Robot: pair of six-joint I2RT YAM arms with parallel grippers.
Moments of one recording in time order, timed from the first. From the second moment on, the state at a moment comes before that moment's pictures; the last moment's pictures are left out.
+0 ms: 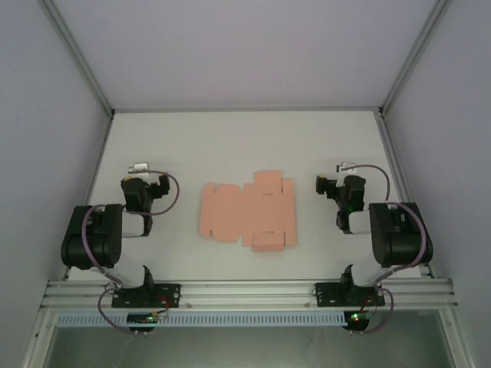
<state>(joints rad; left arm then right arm) 0.02 1.55 0.33 0.88 -0.12 -0.05 0.00 1.55 0.35 0.79 0.04 0.02</state>
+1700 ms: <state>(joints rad) -0.02 1.32 0.61 0.40 -0.05 -0.11 0.06 1.29 0.63 0.31 0.08 0.04</state>
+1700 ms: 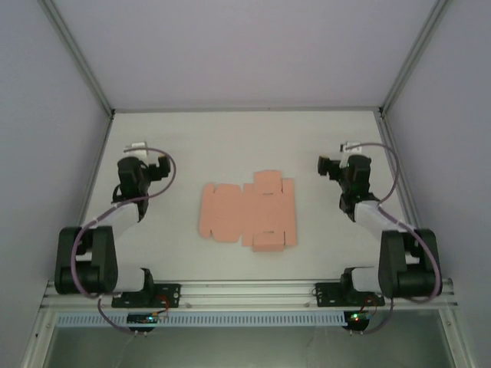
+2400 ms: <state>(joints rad) -0.33 1.36 0.60 -0.11 0.36 -0.40 0.49 1.45 0.65 -0.24 -0.23 0.34</state>
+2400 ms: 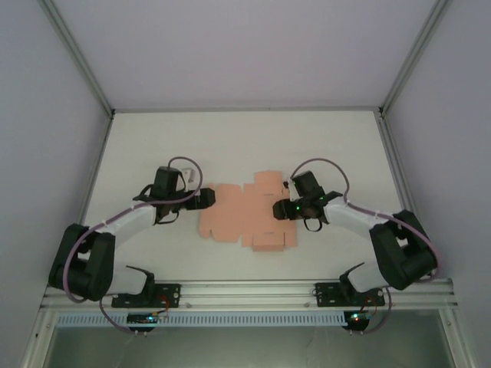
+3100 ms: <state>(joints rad) -0.33 1.49 0.51 0.42 0.72 -0.62 0.39 1.43 0.58 0.01 -0.34 0.33</state>
